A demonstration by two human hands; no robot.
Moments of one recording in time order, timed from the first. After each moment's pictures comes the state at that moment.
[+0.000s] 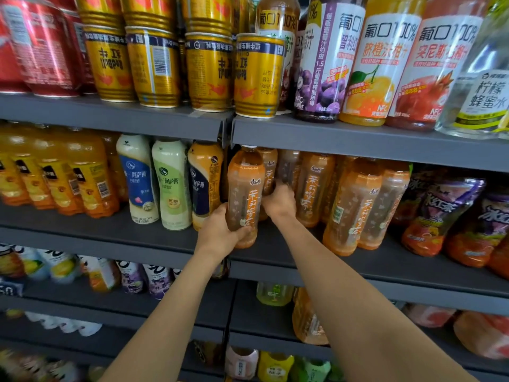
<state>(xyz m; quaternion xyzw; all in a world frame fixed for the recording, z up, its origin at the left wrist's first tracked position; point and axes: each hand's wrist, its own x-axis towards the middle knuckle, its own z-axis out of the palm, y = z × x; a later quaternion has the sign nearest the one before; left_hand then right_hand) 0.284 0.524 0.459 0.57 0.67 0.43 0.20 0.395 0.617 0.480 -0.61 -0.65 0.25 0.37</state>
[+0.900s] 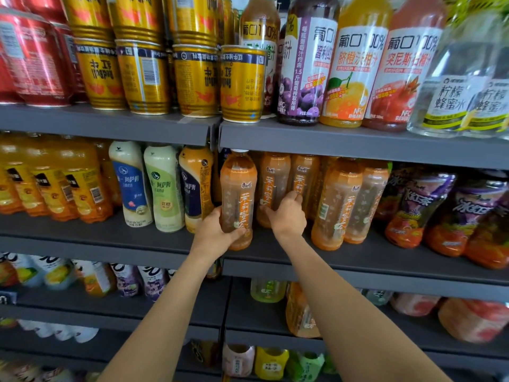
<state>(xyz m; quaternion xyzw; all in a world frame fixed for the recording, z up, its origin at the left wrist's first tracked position) 0.290 0.516 0.461 0.58 0.65 0.43 0.24 0.422 0.578 0.473 -0.69 -0.63 0.13 0.34</state>
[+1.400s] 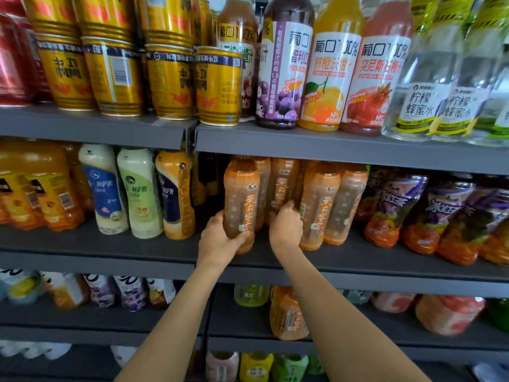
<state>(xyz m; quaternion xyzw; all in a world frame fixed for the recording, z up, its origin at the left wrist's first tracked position) 0.331 0.528 0.449 0.56 0.66 0.46 0.20 0.452 0.583 0.462 -0.73 -0.59 0.10 0.33</state>
